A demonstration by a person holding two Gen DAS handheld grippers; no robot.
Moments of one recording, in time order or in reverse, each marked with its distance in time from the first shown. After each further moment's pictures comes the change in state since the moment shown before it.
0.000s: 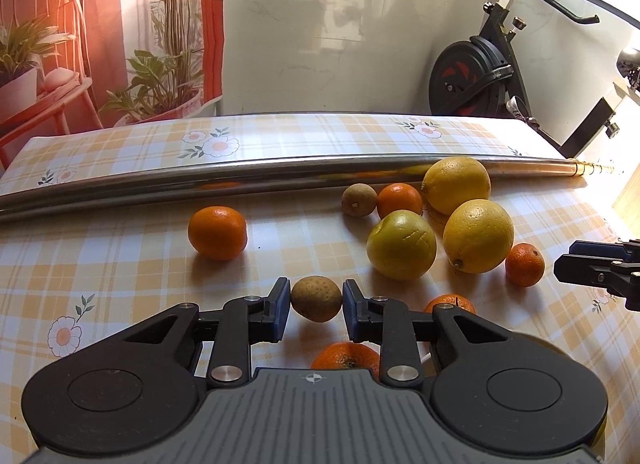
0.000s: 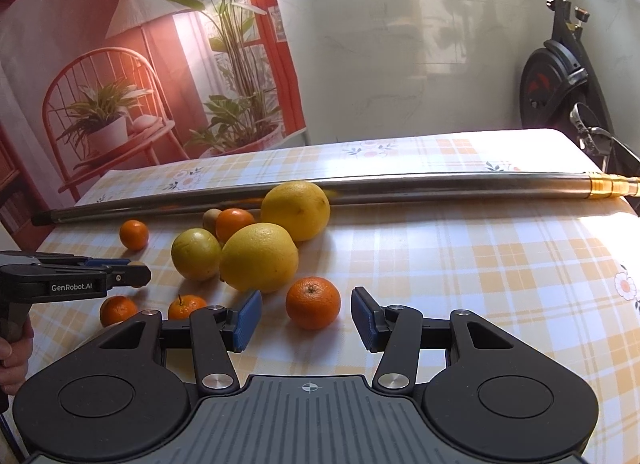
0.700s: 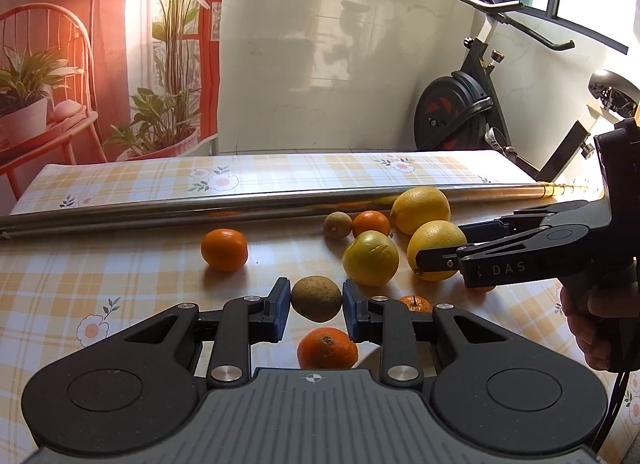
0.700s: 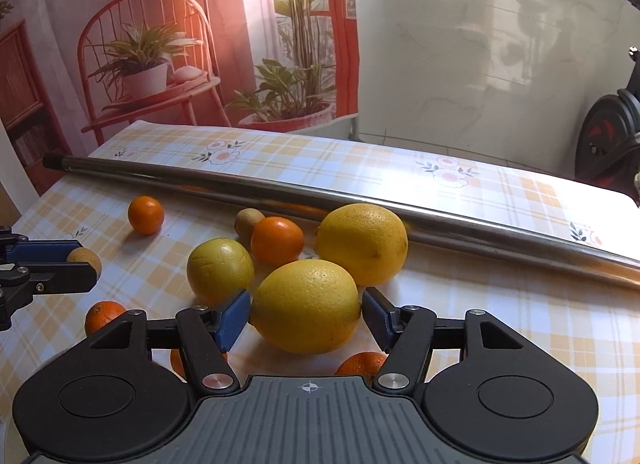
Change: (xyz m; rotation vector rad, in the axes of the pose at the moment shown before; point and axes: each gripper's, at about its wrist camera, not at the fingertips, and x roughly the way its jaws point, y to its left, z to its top) left arm -0.046 -0.010 -0.014 0.010 -0.120 -0.023; right arm 0.063 0.041 0.034 -0.218 0.084 0.052
